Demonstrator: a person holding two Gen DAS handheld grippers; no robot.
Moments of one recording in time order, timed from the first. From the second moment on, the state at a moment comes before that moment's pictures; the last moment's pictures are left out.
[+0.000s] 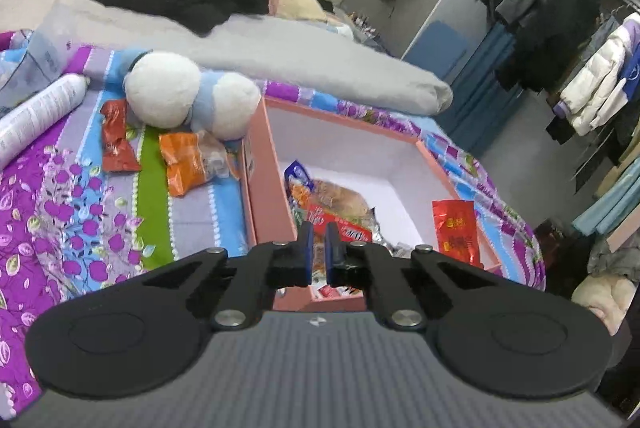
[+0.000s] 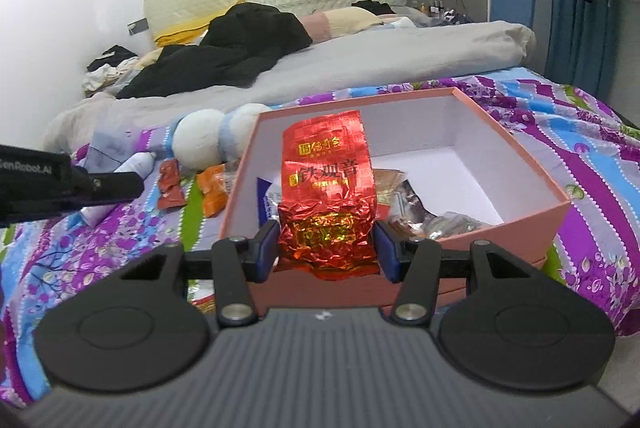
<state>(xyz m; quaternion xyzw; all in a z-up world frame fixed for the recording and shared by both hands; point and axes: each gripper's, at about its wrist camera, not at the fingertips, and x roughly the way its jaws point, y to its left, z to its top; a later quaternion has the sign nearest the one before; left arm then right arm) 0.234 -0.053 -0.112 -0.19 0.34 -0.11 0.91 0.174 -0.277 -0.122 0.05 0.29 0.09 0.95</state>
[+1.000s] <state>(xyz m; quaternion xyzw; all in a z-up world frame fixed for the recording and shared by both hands) 0.221 0.025 -0.291 -0.40 0.50 -0.05 0.77 0.145 -0.201 -0.250 -0.01 0.43 0.19 0.88</state>
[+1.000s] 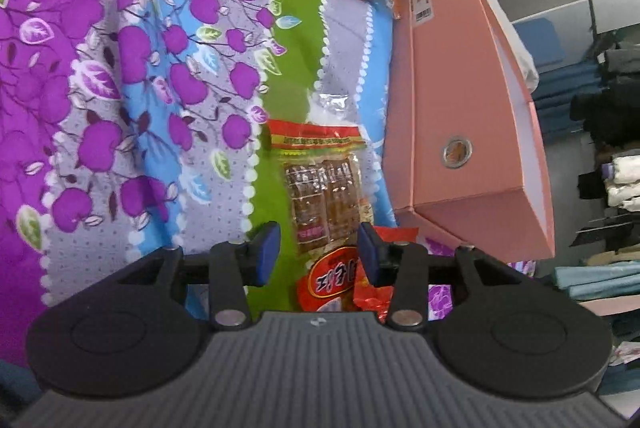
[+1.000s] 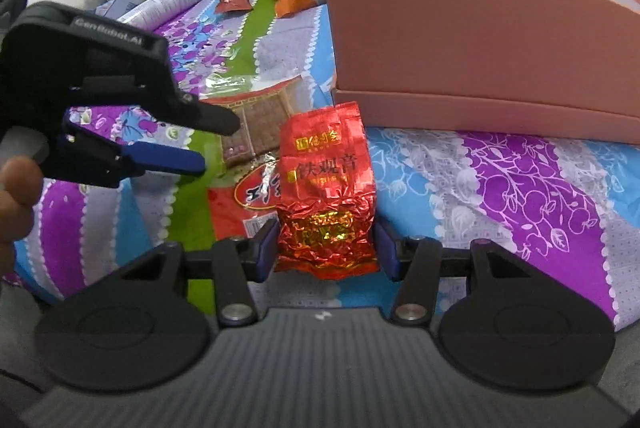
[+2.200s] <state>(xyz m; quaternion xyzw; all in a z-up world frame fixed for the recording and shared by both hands) 0.263 -0.011 -0.297 -0.32 0.49 -0.07 0.81 0.145 -0.201 -0.253 -0.01 0.43 0.19 0.88</state>
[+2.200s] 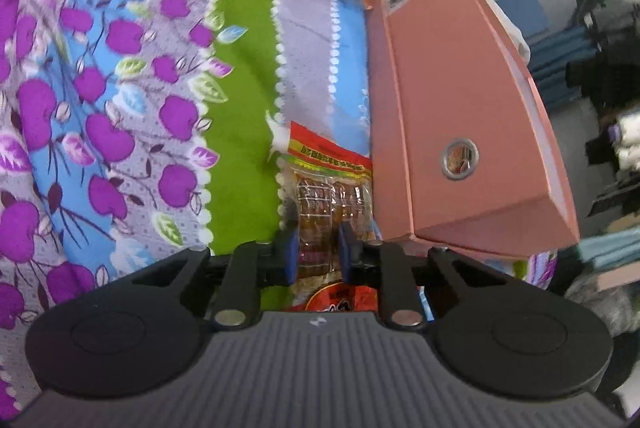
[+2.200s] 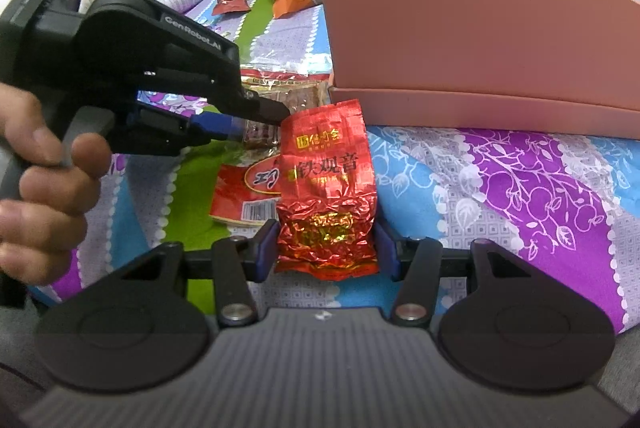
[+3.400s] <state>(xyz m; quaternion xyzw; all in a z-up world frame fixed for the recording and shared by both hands) 0.253 -0.034 -0.113 -0.19 0.34 -0.12 0.91 0.176 -0.230 -0.125 0.05 0.28 0.16 0.95</state>
